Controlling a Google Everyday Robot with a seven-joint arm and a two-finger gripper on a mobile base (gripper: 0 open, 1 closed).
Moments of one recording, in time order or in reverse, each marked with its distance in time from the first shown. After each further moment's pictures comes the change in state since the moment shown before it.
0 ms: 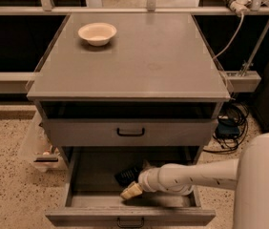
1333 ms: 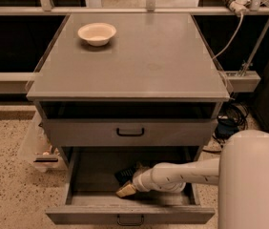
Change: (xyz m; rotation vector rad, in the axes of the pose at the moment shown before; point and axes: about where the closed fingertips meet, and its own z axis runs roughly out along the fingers) arm 0.004 0.009 0.044 -0.057 0.013 -0.008
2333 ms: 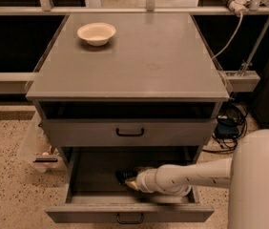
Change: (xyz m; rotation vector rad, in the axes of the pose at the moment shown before) arm -0.007 -0.002 -0.032 0.056 -0.011 0.025
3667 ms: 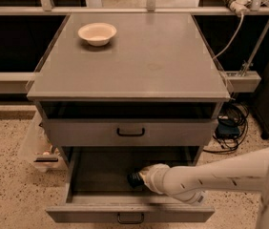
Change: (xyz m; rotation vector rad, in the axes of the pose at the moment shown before) arm -0.024 -0.011 -0.107 0.216 0.033 0.179
